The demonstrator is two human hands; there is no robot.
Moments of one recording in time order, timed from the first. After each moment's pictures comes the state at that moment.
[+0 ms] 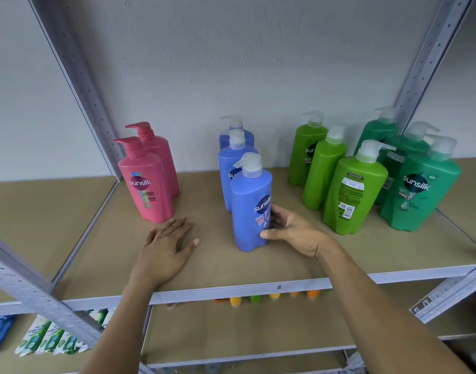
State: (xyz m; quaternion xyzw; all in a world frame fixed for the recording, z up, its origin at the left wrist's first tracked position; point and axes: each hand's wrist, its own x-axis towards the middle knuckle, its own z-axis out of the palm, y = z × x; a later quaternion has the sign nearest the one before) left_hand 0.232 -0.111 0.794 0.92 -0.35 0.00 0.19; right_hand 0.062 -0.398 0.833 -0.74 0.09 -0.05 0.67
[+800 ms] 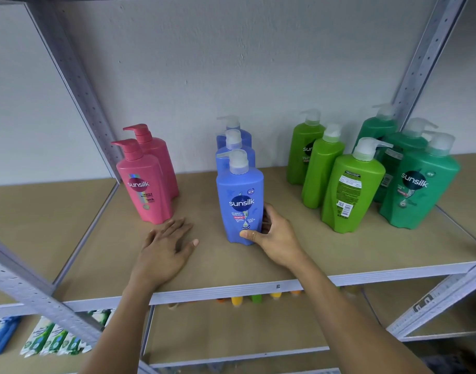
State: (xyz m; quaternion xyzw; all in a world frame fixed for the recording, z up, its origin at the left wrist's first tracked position) left_hand 0.232 -0.113 0.793 0.92 -0.34 0.00 0.19; right_hand 0.077 -0.357 0.811 -0.78 0.16 -0.22 0.57
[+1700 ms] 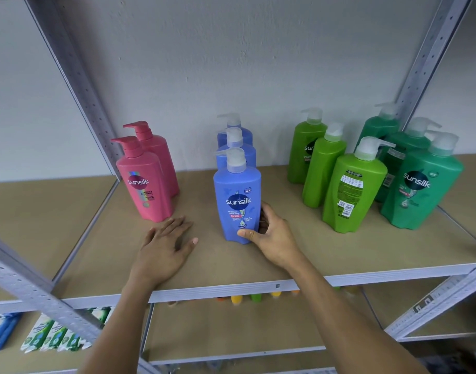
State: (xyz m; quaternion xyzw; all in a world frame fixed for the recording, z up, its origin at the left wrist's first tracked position) left_hand 0.229 -0.112 0.795 0.92 -0.34 0.00 0.18; right_hand 0.078 -0.353 0.810 -0.79 0.16 -0.22 0.55
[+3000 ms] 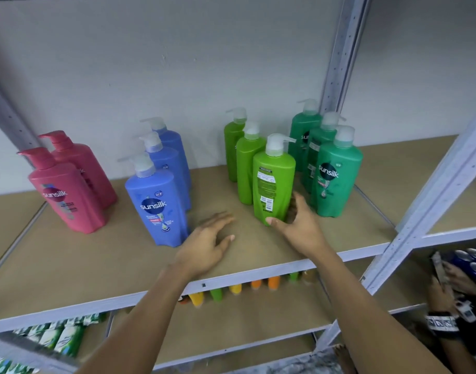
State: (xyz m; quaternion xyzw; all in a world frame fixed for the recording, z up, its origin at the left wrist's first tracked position) left_hand 0.102 -0.305 0.811 0.80 -0.52 -0.05 0.30; right_hand -0.059 -0.509 0.817 -0.79 0.29 -0.26 0.47
